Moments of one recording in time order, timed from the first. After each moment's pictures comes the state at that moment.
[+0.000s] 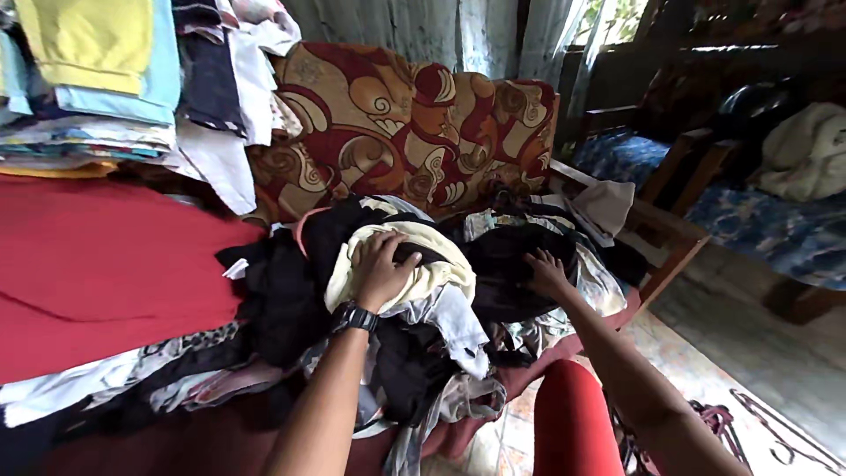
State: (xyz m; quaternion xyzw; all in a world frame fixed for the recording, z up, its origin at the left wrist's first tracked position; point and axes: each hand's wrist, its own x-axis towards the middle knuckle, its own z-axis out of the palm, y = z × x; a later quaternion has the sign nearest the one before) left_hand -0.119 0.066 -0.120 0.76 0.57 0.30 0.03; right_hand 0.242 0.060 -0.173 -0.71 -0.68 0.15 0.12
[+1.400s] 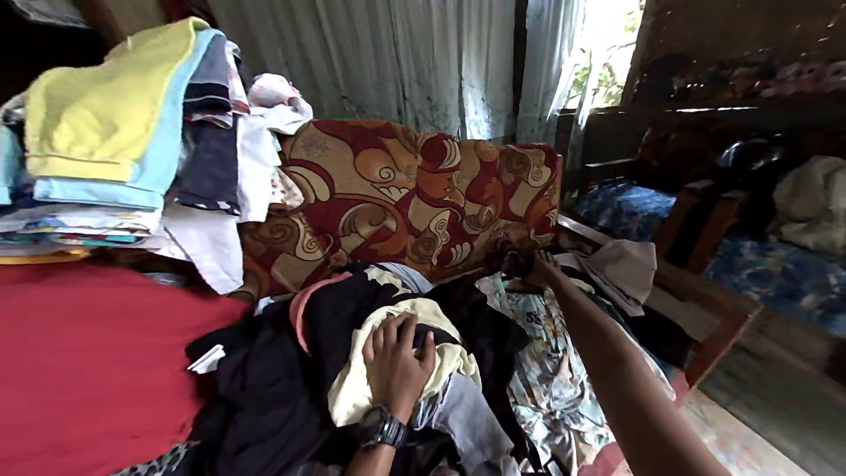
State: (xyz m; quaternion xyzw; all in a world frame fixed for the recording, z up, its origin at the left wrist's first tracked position) left_hand -0.077 0.095 -0.175 0.68 0.55 0.44 -0.20; right_hand 0.305 0.304 -0.169 -0.75 -0.64 0.10 0.14
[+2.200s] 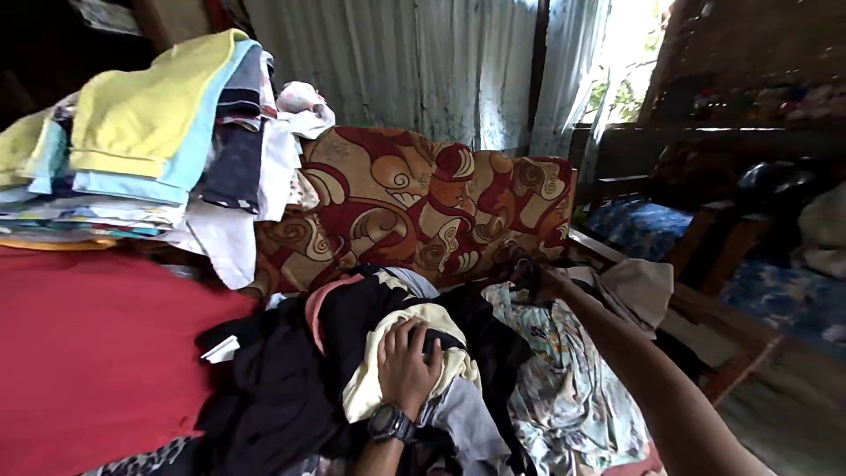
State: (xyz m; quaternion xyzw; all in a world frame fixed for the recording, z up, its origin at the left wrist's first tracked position) left_hand -0.066 0.110 -0.195 0.68 0.54 0.46 -0.21; right_hand 0.290 0.267 -0.122 -0.69 -0.71 0.11 0.08
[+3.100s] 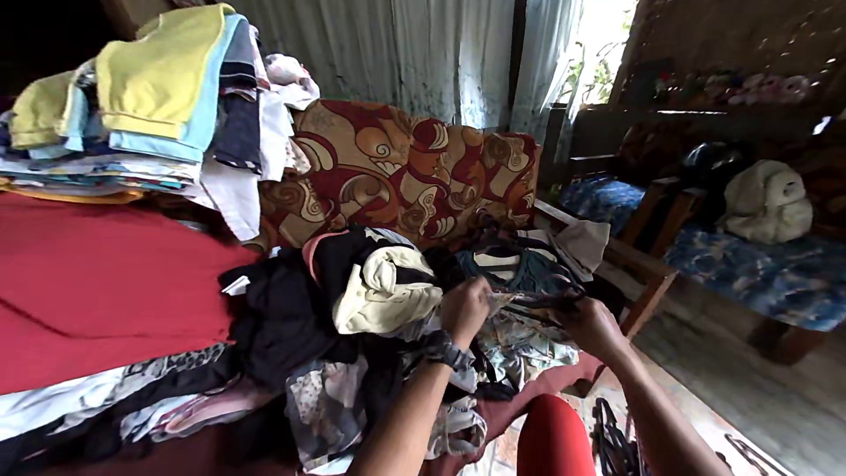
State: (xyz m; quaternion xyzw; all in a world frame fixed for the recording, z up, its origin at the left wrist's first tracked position) left_hand 0.044 -0.005 -0.098 0.78 0.49 0.37 0.13; right_hand 0.271 -0.078 -0.085 -0.70 -0.64 0.12 0.29
